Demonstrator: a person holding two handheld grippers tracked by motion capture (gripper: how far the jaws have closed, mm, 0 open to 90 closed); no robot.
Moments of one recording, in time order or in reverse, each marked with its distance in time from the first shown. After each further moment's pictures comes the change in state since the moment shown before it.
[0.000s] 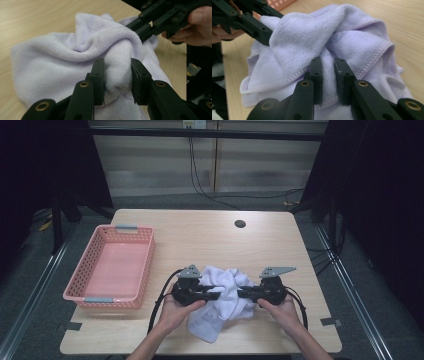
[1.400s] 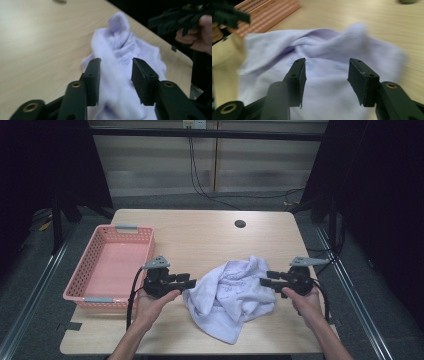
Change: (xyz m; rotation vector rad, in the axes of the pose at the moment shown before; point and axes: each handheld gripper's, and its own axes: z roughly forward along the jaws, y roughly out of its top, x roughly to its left) left arm 0.019 -0.001 -0.065 -0.151 0.057 -0.058; right arm -0.035 0.003 -0.049 -0.102 -0.070 0.058
